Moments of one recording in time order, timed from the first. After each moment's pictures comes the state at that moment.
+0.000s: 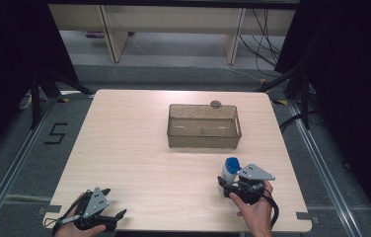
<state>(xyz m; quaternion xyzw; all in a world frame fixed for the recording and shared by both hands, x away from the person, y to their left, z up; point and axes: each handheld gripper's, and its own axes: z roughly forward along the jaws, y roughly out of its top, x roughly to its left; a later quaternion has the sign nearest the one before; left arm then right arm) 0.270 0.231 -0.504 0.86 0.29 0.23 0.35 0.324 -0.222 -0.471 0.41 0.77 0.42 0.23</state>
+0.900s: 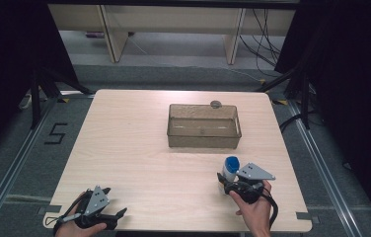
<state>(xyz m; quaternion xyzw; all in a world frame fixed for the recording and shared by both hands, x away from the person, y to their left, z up) 0.273 0.230 -0.504 0.86 0.30 0.23 0.35 0.325 -0.220 -0.468 0.40 0.77 0.44 0.23</state>
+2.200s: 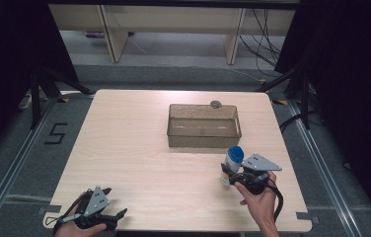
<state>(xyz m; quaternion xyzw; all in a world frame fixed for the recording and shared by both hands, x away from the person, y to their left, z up) 0.272 0.230 -0.505 0.86 0.30 0.23 0.35 0.340 -0.230 -0.448 0.39 0.76 0.46 0.24</state>
